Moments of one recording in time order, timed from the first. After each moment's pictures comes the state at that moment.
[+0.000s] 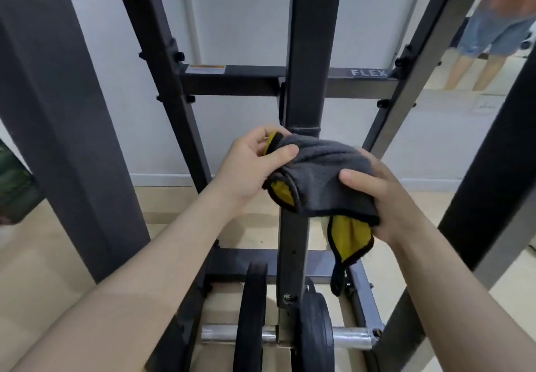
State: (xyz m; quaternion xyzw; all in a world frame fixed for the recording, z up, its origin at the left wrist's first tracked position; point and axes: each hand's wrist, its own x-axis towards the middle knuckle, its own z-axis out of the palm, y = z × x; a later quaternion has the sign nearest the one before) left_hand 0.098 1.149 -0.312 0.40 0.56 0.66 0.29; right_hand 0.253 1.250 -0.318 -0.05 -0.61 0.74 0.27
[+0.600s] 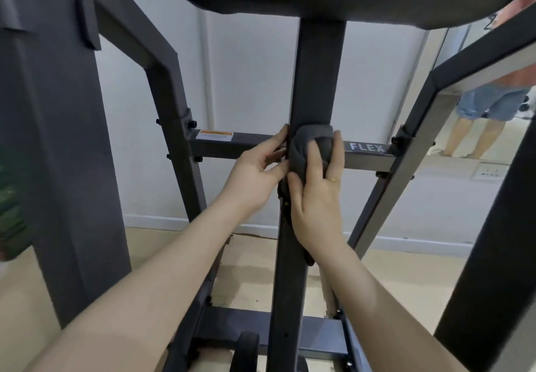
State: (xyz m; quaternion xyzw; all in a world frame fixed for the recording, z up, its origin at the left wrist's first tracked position) left_hand 0.057 1.206 -0.253 0.45 0.60 0.64 0.15; right_hand 0.146 1.276 -0.287 -0.14 -0.80 0.23 0.53
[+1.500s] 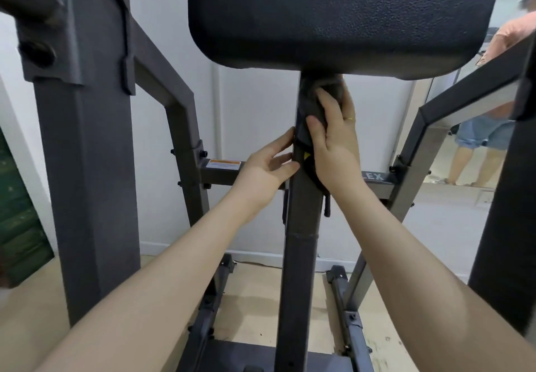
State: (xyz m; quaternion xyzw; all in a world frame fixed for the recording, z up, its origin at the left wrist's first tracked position) left_hand 0.058 1.201 -0.213 0.48 0.59 0.64 0.14; right_hand 0.138 1.301 -0.184 -0.07 -0.79 0.26 0.56
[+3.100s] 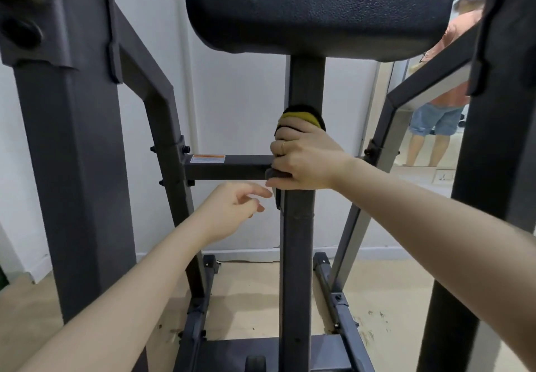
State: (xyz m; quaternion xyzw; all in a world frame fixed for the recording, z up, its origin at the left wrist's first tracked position) left_hand 0.031 1.146 -0.261 0.55 0.71 0.42 0.13; right_hand 0.135 1.312 -0.196 0.11 -0.85 -0.41 0.33
